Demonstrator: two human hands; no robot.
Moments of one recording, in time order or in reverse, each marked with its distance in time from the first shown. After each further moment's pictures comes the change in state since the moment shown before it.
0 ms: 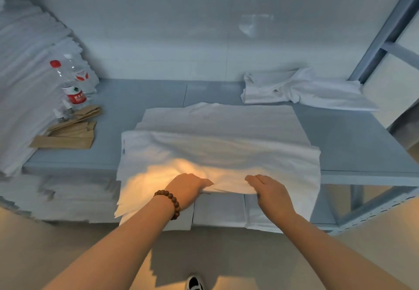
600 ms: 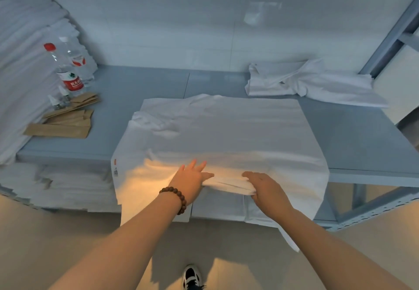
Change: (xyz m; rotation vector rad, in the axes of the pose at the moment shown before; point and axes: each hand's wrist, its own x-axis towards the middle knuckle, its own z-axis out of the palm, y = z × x) left_hand 0.021 0.001 0.028 0.037 -0.031 -0.080; right_hand 0.008 0.016 0.031 0.142 -0.322 0.093
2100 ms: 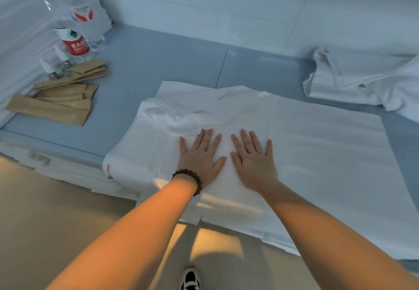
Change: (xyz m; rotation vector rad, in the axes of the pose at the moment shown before) left_hand 0.154 -0.121 0.046 -0.092 0.192 -0.297; right_hand 0.253 -0.034 0.075 -0.284 -0.048 -0.066
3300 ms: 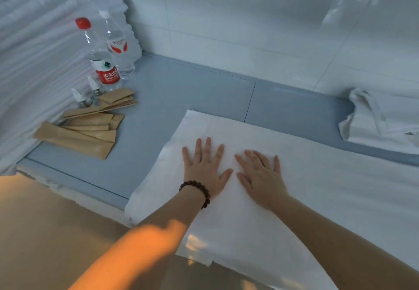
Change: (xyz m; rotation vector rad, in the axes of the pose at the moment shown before) left_hand 0.066 -0.074 -0.017 0.060 0.057 -0.158; right_hand 0.091 -0.036 -0.017 -0.010 0.007 -0.150
